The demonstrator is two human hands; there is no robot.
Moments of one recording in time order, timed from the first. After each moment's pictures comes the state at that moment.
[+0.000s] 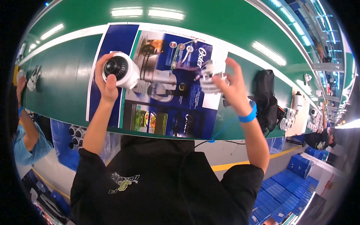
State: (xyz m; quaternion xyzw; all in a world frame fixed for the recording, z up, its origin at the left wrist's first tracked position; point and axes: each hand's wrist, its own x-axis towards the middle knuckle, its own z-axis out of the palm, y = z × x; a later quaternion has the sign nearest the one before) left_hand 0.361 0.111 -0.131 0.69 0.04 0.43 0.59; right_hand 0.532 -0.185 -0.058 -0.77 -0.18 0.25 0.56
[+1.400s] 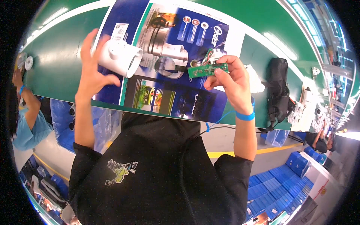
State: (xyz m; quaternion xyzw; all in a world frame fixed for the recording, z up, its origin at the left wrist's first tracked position) left_hand 0.291 0.131 -0.084 0.95 0.05 0.27 0.18; right_hand 0.478 -0.181 -0.061 -0.60 -0.18 0.38 0.68
